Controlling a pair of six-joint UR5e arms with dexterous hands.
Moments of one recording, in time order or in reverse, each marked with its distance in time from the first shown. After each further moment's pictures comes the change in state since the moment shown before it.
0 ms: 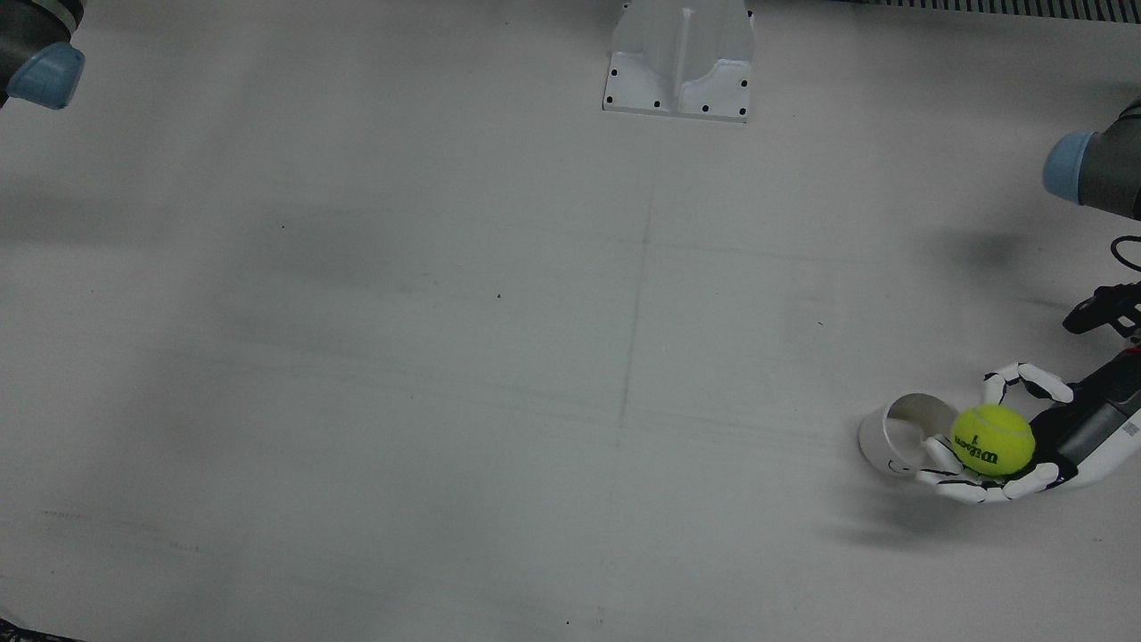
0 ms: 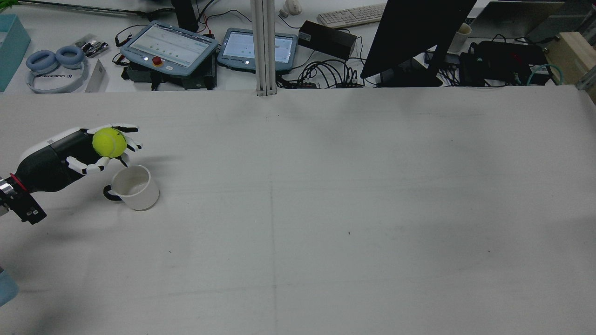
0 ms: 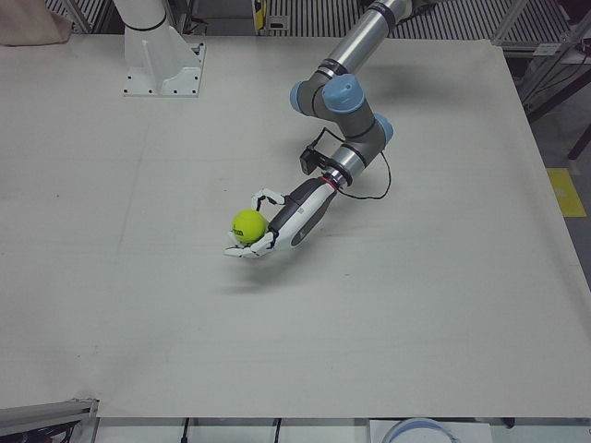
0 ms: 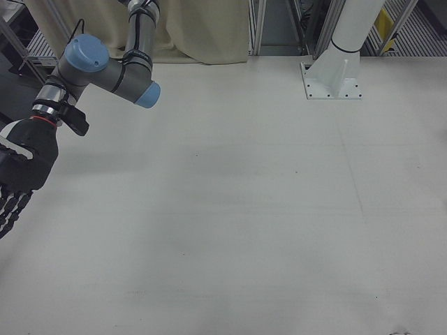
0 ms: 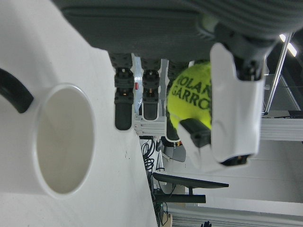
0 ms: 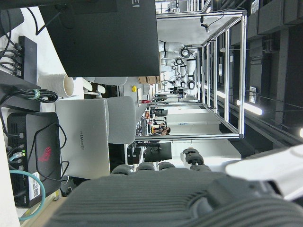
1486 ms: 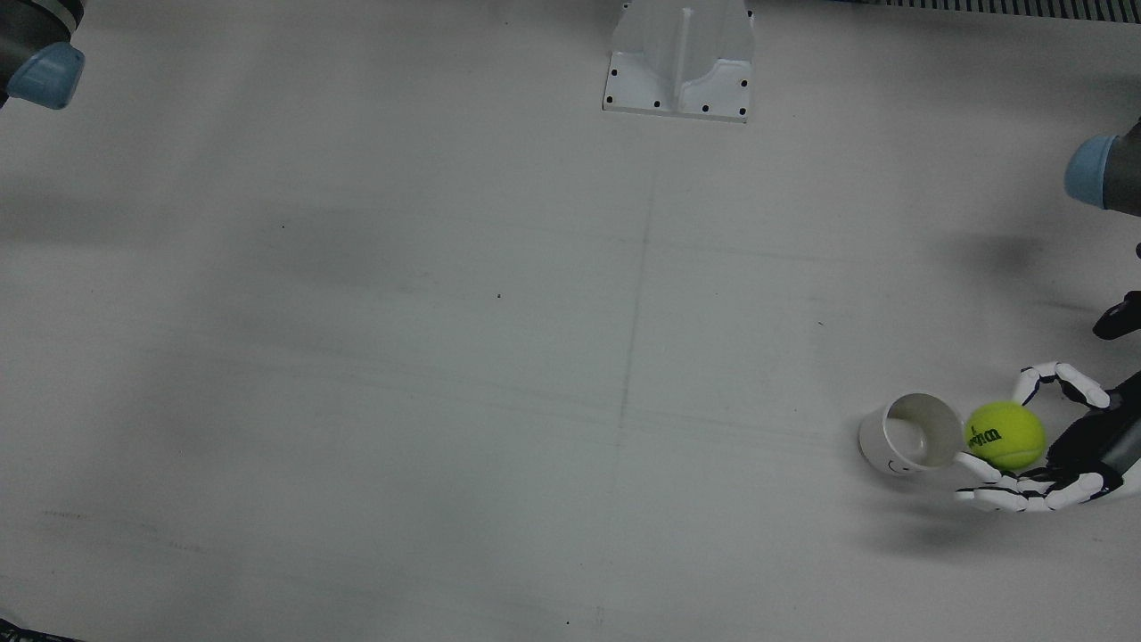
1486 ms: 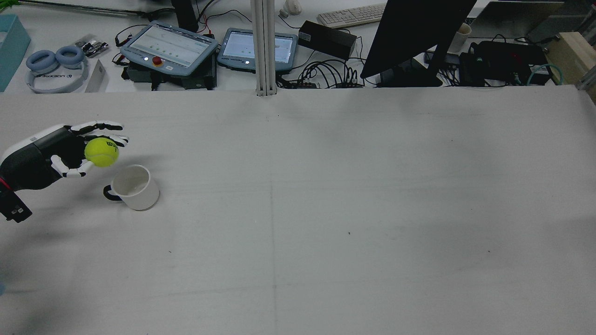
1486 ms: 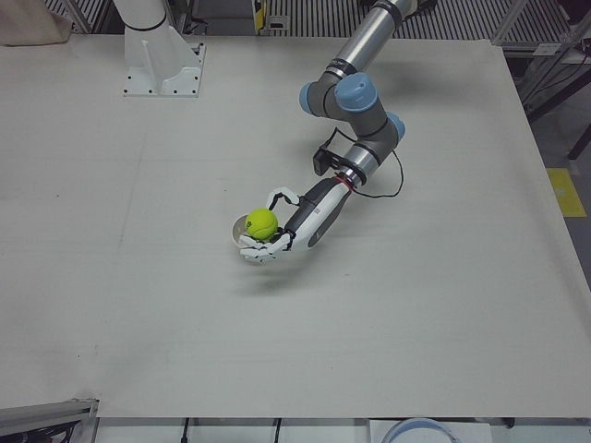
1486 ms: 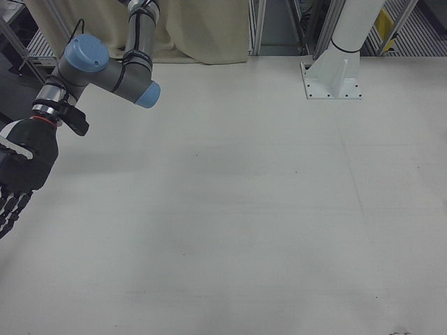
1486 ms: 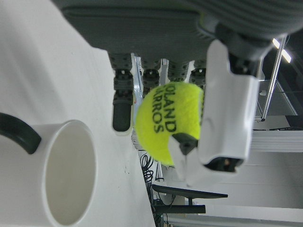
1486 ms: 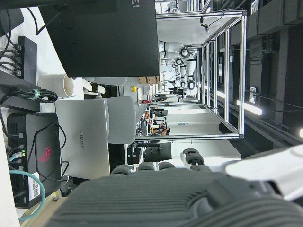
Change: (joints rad) left arm -0.034 0.029 0.007 -0.025 -0.001 0.011; right arm 0.000 0.000 0.000 0.001 0.000 0.000
